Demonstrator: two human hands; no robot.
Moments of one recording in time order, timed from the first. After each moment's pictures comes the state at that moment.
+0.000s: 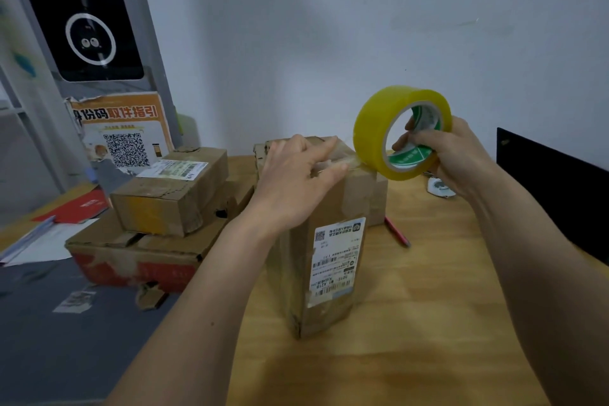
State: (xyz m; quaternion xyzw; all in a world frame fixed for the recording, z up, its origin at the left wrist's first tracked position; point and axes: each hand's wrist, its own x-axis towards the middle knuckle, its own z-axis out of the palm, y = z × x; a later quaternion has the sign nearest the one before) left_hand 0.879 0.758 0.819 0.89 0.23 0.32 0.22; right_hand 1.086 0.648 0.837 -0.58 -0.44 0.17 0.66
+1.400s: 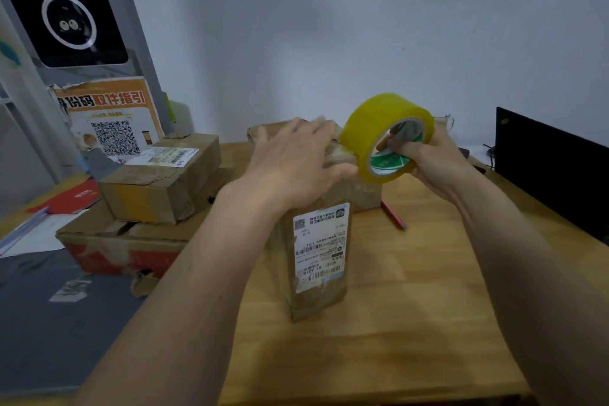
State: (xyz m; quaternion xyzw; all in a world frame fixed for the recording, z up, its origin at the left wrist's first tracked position) left_hand 0.891 0.745 0.837 0.95 0.29 0.15 -0.01; right_hand 1.109 0.669 0.788 -0.56 -0.46 0.19 0.67
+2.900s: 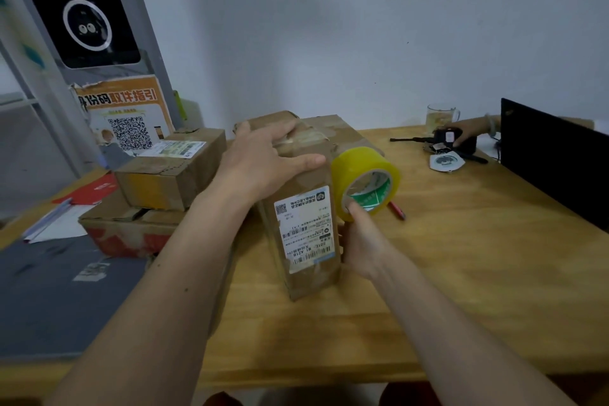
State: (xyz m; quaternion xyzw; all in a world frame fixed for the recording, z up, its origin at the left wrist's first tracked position) left_hand 0.861 0.751 0.822 0.85 0.42 0.25 0.19; right_hand 1.010 0.687 0.672 -0.50 -0.18 0.54 0.65
